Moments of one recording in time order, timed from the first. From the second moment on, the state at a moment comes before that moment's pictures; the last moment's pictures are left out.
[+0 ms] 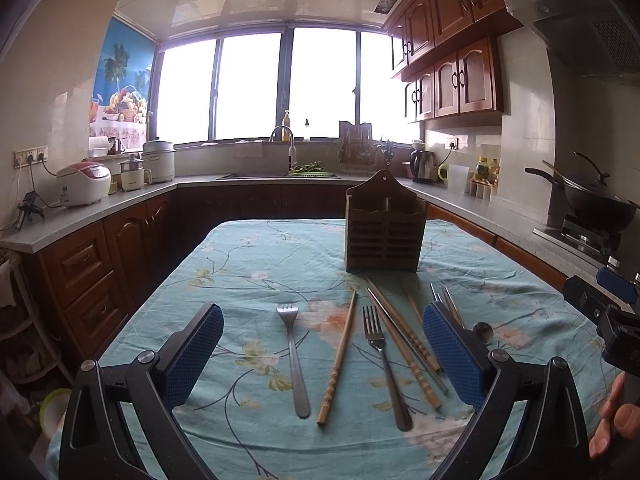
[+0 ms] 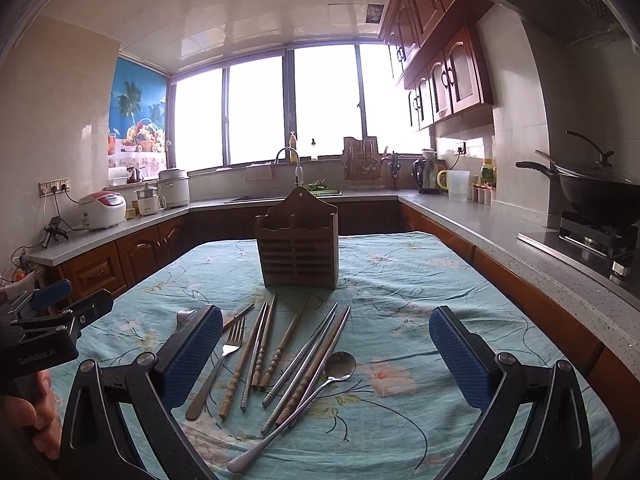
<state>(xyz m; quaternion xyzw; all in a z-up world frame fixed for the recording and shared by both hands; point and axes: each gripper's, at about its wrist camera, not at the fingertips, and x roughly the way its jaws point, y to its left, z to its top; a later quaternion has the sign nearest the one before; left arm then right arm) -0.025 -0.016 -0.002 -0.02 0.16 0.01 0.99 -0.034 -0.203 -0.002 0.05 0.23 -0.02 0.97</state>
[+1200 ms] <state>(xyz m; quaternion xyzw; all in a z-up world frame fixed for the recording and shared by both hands) -0.023 -0.014 -0.002 -0.03 0.16 0.01 0.99 -0.033 -0.200 -0.002 0.06 0.23 -0.01 0.97</state>
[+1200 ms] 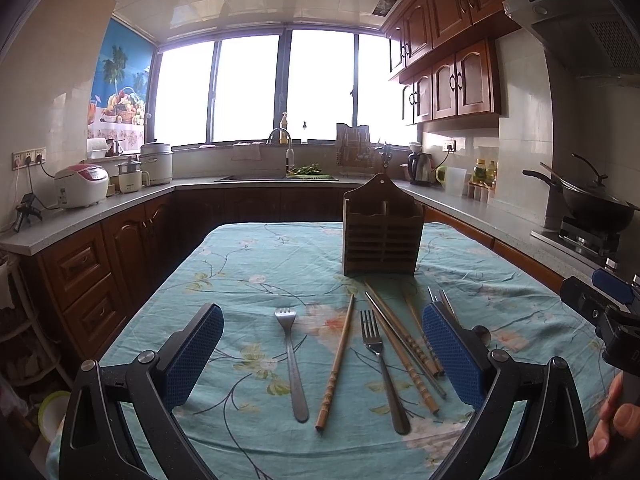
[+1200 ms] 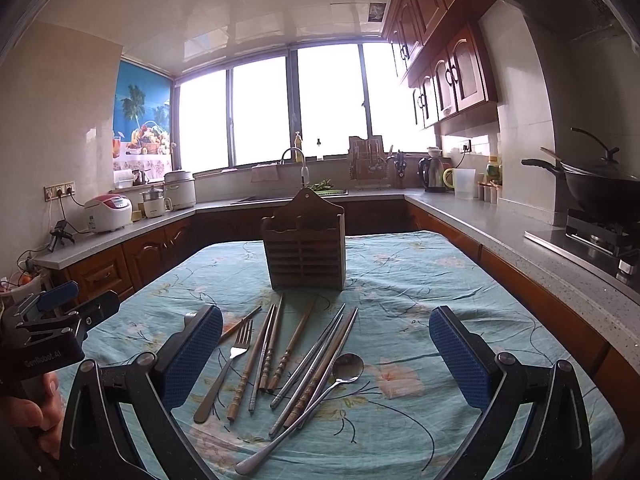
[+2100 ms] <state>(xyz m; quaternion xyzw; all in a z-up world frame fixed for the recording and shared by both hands) 0.036 0.009 0.004 -0.06 0.24 -0.01 0.97 0.011 -0.216 -0.013 0.08 0.29 0.00 0.95</state>
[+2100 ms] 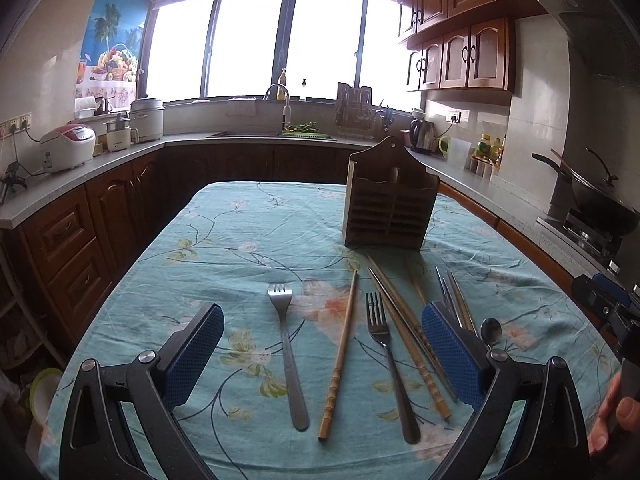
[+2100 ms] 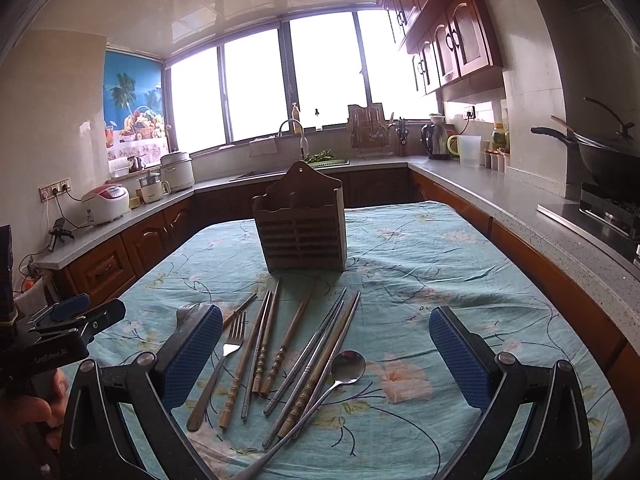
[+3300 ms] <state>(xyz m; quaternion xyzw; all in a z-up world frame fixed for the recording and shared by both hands) 0.259 0.023 -0.008 0.01 0.46 -0.10 0.88 0.224 -0.206 -0.132 0.15 0.54 0.06 0.83</state>
